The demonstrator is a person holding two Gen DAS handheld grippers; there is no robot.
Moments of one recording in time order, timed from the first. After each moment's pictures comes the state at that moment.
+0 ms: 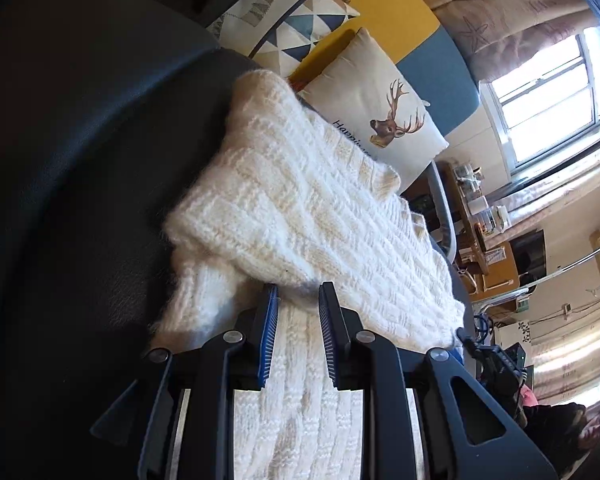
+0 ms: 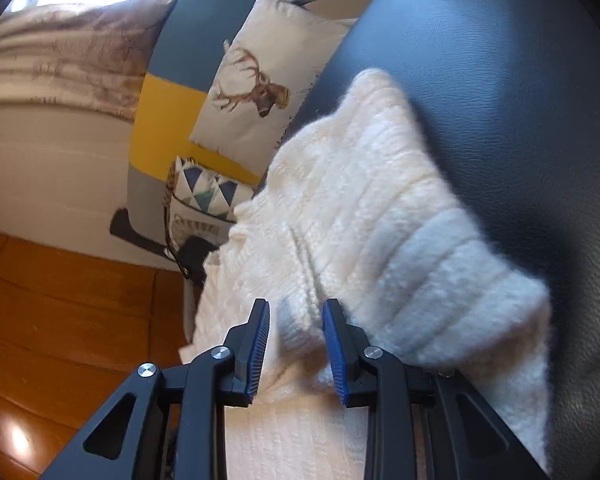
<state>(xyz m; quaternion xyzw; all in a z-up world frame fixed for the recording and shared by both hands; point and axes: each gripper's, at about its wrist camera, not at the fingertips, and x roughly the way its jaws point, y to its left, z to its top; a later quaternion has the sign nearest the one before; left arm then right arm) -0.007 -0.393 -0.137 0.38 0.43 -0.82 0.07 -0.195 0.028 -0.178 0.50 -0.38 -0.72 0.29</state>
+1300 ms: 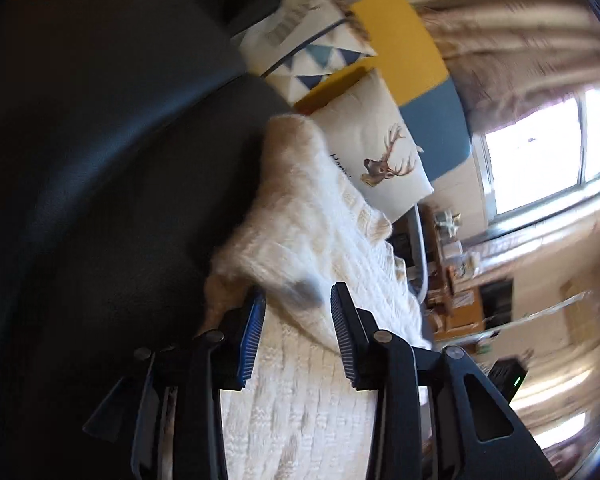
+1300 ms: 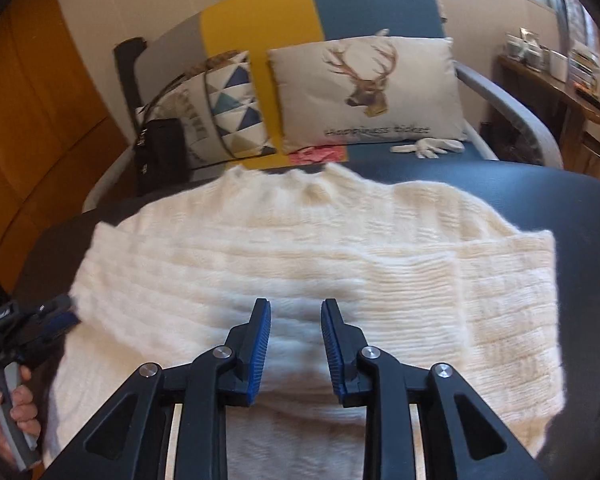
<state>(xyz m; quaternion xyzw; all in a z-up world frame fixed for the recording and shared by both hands) 0.032 -0.427 -0.160 0.31 0.53 -0.79 0.07 -0.152 -0.107 -0.121 0.44 0.02 -0.84 0.32</state>
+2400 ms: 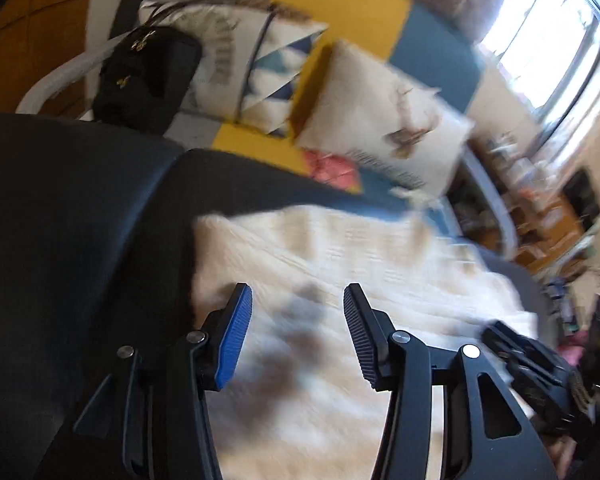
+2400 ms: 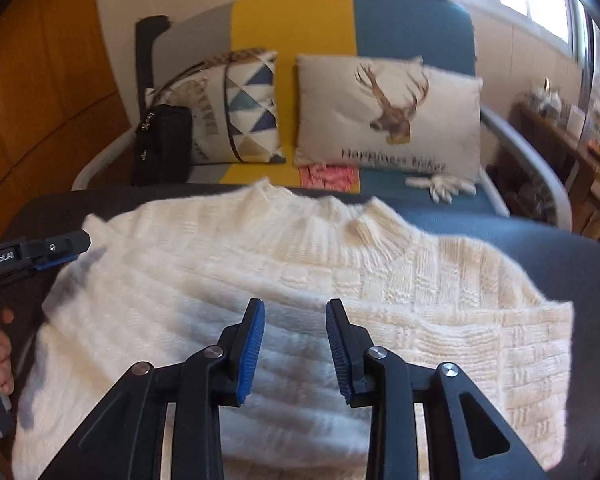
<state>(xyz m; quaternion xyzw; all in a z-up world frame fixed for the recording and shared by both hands) -0.090 -0.419 -0.113 0.40 0.25 -0.87 0.14 -0.173 -0.166 -0.128 0.41 0.08 -0.85 0.31</state>
